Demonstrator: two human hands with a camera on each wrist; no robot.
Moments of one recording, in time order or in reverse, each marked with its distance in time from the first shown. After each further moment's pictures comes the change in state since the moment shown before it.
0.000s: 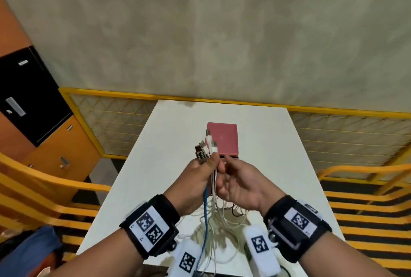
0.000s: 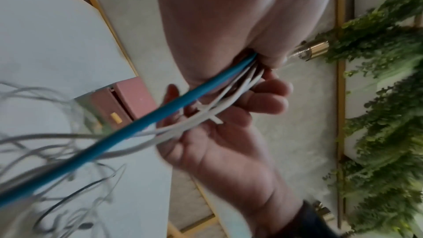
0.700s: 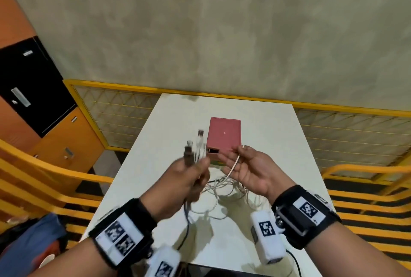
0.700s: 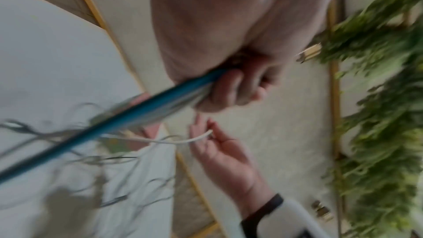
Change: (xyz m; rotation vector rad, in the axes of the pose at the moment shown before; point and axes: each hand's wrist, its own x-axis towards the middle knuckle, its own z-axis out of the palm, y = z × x) left_hand -0.036 0.018 -0.020 0.277 0.065 -0.047; right_hand 0.012 -0.018 -0.021 0.135 0.079 -0.142
